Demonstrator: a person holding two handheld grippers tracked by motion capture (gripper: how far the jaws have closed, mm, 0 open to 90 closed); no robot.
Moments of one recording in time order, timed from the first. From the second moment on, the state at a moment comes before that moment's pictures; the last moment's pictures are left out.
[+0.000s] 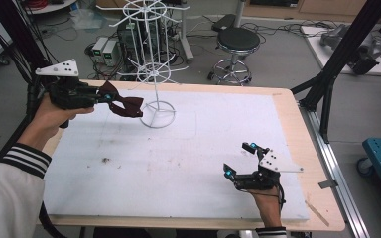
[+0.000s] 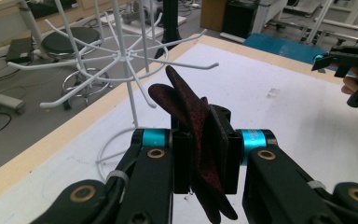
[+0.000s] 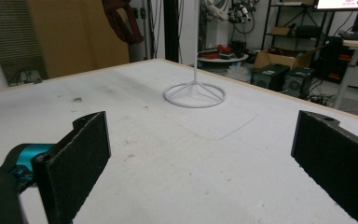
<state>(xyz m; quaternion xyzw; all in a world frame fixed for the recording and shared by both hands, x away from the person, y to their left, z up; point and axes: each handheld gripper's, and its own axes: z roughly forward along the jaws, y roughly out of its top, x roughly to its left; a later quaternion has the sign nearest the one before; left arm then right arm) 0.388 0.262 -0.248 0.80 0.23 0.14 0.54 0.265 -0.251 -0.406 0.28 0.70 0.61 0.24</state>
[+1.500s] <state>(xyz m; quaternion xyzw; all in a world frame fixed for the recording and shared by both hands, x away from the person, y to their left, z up) 0.440 0.227 -0.236 0.80 0.21 0.13 0.54 0.259 -0.262 -0.450 0.33 0.66 0.59 0.32</state>
